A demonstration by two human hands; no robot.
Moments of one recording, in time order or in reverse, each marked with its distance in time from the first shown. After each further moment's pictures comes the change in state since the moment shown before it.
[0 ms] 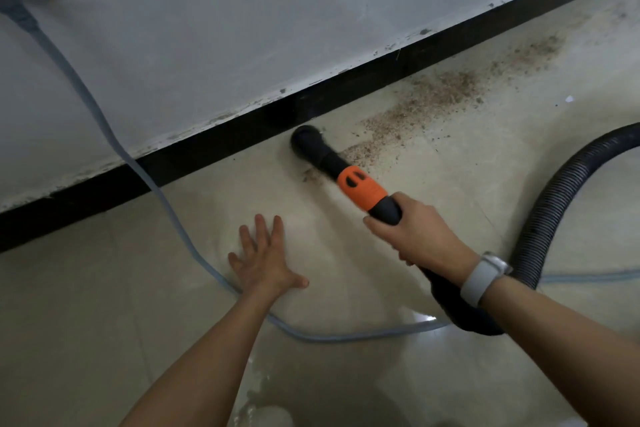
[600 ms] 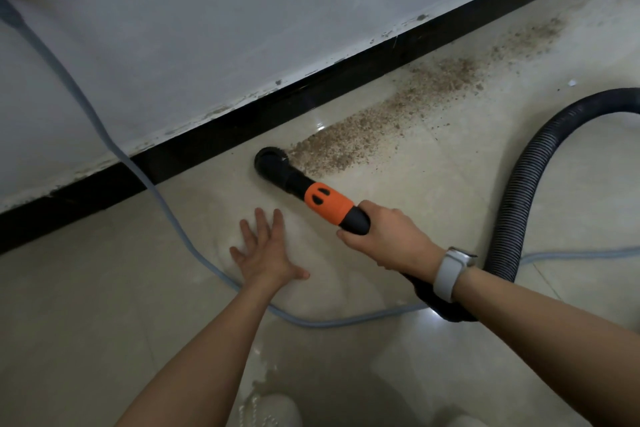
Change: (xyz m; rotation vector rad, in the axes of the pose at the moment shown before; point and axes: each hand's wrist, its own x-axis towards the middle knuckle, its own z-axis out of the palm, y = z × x) left_hand -0.002 0.002 -0.003 -0.040 -0.012 -0.001; right_hand -0.002 -0.012 0.026 -0.141 -0.155 -0.108
